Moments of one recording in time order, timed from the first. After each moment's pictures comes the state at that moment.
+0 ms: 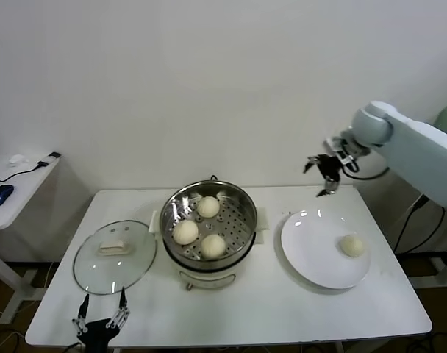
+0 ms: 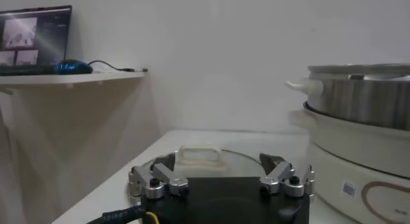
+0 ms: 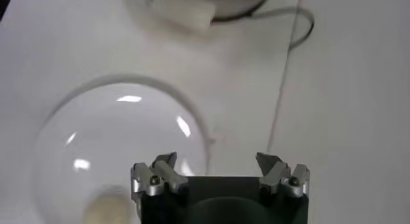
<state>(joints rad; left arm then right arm) 1.80 -1.41 -0.59 -1.89 -0.19 -0.29 -0.22 0.37 0.70 -0.97 1.12 0.09 -0.04 -1.21</state>
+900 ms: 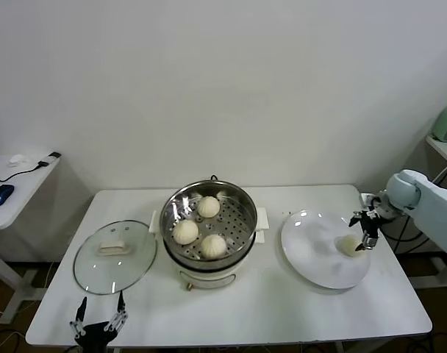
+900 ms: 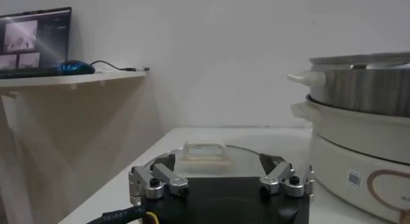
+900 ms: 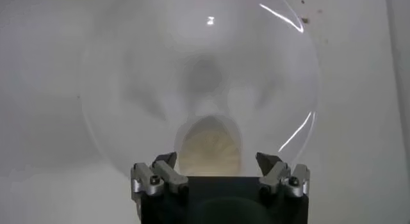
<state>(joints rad) 1.81 -1.40 -0.59 -1.88 -0.17 -0.30 -0.23 0.04 0.66 -0.83 0.98 -0.01 -0.12 -1.12</state>
